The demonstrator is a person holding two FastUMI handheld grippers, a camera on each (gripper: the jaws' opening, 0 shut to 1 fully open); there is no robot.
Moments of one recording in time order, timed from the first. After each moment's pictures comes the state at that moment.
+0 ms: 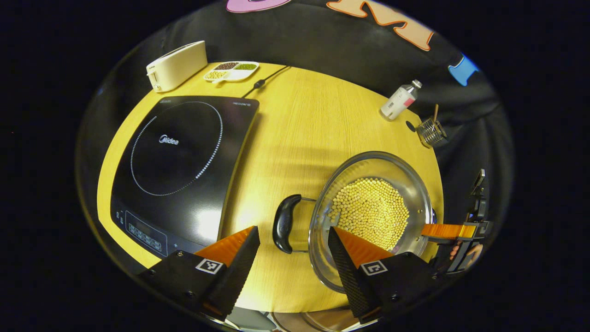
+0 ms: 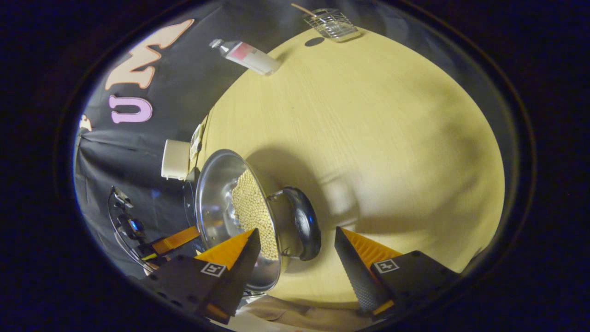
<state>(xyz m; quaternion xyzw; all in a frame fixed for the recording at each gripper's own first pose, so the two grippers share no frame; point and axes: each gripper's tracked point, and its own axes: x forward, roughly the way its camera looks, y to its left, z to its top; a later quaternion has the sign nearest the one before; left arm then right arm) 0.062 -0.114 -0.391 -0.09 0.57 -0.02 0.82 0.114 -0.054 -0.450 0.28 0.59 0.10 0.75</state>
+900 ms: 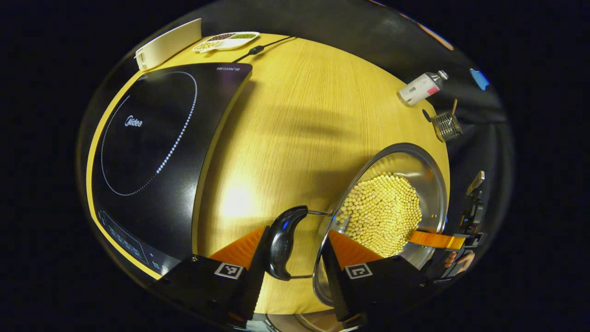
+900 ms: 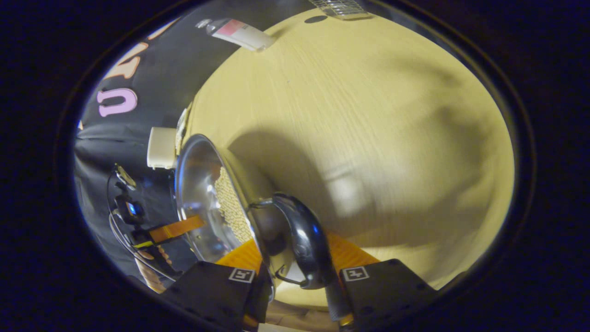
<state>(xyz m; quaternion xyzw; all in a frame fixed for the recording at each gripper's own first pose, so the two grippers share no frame) 0.072 -0.121 -0.435 -0.12 0.64 -0.02 0.76 0.112 -0.037 -0.482 0.25 0.64 0.10 0.72</state>
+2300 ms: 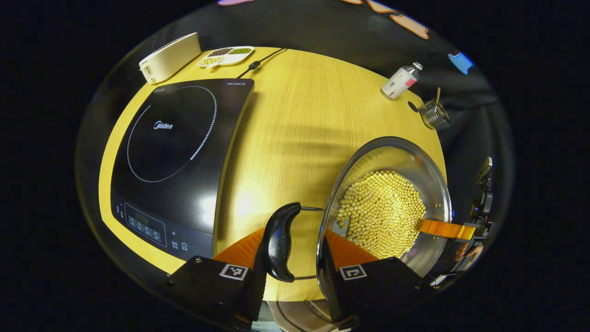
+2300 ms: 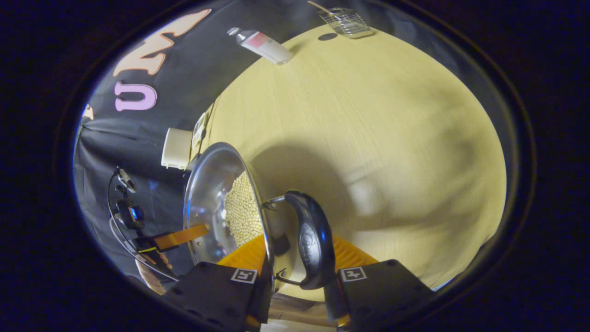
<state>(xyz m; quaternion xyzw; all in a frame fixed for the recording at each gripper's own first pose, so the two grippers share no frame) 0.031 -0.106 -0.386 -0.07 0.62 -0.03 0.78 0.084 -0.025 -0.439 0.26 0.59 0.12 0.75</state>
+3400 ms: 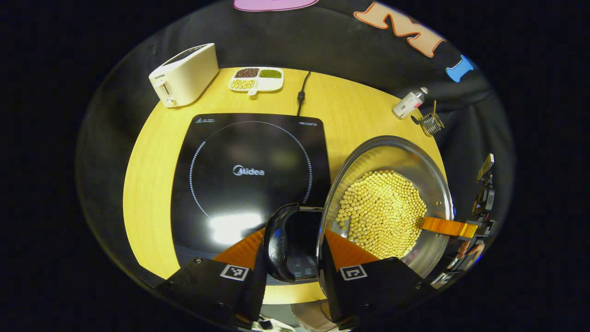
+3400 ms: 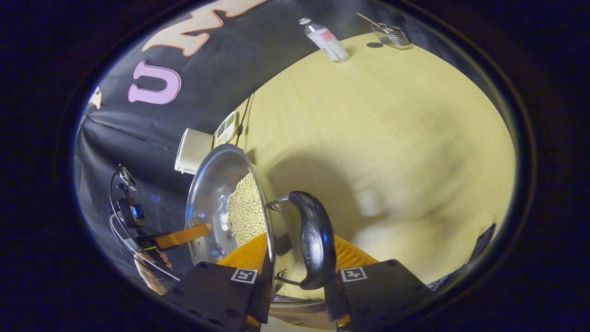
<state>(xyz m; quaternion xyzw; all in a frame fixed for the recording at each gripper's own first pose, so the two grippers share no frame) 0.084 0.070 -0.346 -0.04 0.59 -0.09 0.80 0.080 0.166 -0.402 0.28 0.53 0.09 0.79</state>
